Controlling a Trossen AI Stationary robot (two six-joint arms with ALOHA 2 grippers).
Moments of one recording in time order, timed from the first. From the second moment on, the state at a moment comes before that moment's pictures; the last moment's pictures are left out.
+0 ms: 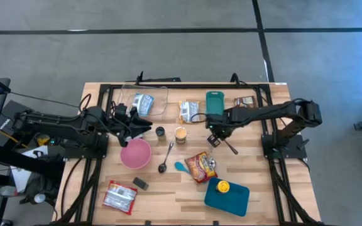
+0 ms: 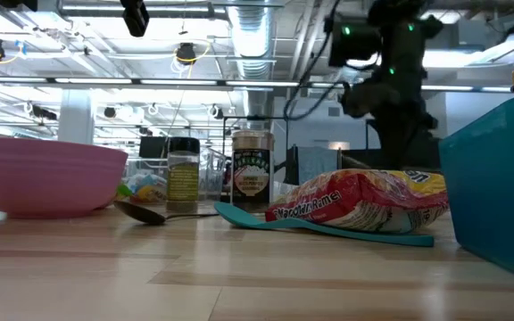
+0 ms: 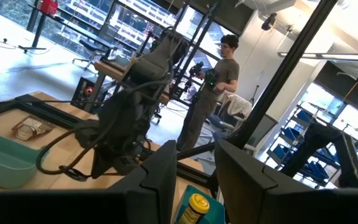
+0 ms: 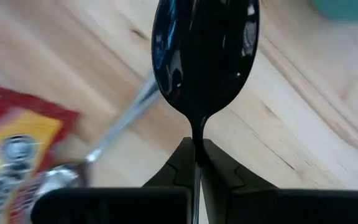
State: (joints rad) left arm -0.05 0.76 0.54 0.34 -0.02 -0.48; right arm -0.10 1.57 1.04 -0.91 0.05 0.70
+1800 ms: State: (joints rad) left arm -0.05 0.76 0.54 0.34 -0.04 -0.48; right arm -0.67 1.85 1.45 -1.10 -0.16 0.52
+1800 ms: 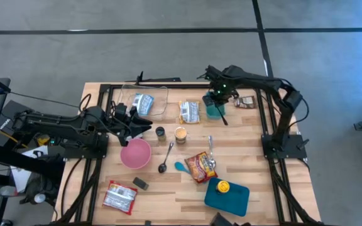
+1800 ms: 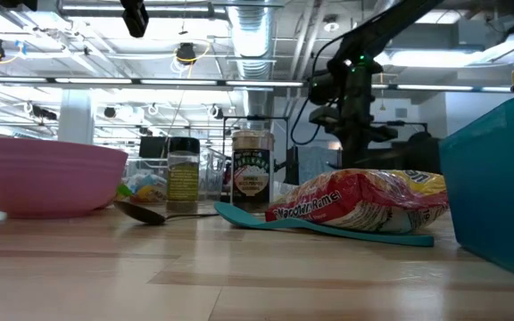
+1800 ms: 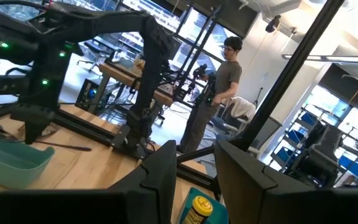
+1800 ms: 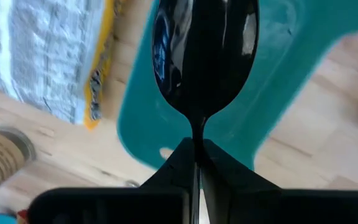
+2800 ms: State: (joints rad) left arm -0.05 0.76 0.54 0.34 -0.04 -0.48; right arm -0.70 2.03 1.60 -1.22 -0.16 0.47
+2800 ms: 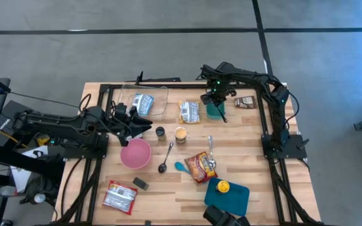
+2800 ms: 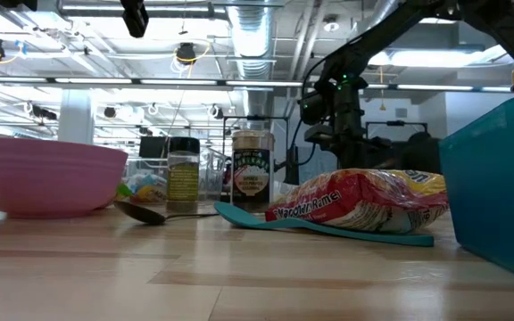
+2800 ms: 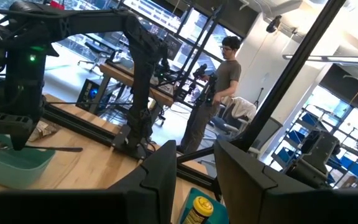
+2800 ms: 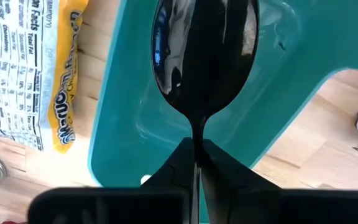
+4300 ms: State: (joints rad) left arm -0.05 0.76 0.54 0.34 -0.04 -0.48; right arm -0.74 2.04 1.58 -1.21 -0.21 0.43
